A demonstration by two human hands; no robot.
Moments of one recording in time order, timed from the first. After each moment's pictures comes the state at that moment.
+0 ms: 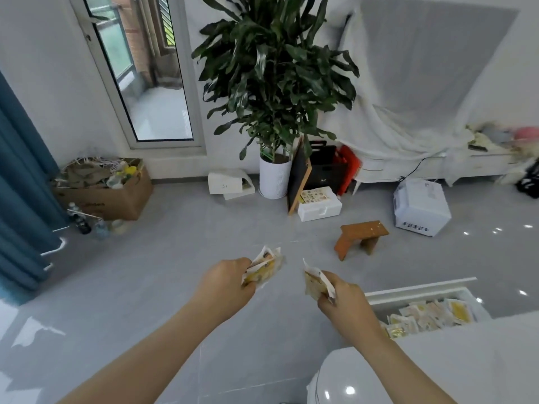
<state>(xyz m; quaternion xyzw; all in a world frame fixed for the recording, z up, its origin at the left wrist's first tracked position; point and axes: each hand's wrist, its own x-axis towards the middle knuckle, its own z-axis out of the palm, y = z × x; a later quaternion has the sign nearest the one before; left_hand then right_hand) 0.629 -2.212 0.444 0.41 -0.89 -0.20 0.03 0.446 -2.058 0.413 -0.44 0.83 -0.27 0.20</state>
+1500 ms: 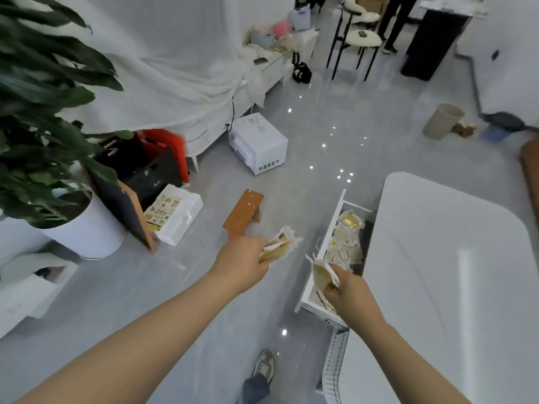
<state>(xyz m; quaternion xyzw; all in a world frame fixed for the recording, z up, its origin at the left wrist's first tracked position) 0.133 -2.419 0.391 -0.11 -0.97 -0.17 -0.10 0.178 -2.193 0.352 0.04 0.95 -0.29 0.12</state>
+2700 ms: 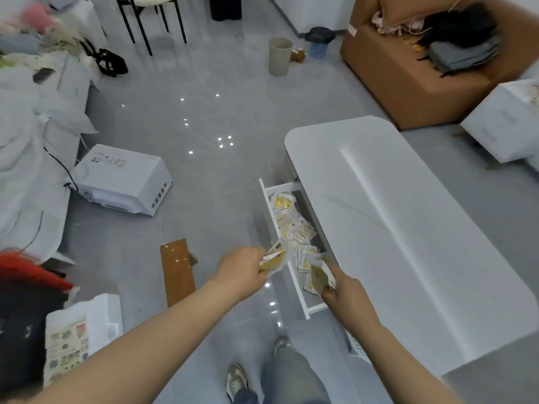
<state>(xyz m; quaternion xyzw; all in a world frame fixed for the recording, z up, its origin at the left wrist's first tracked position) -0.150 -2.356 0.347 -0.45 -0.86 -0.06 -0.23 0.039 -2.224 0.313 0.39 0.86 -0.33 0.03</state>
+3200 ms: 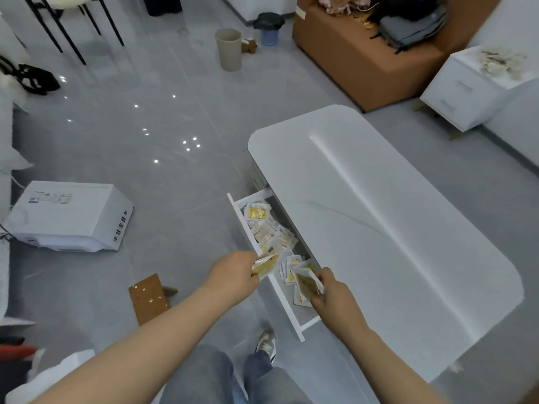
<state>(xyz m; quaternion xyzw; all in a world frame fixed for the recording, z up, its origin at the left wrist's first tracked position) -0.210 -2.243 0.315 -0.51 -0.82 -0.03 -0.26 -0.004 -2.154 0.283 0.47 0.82 -0.33 0.02</state>
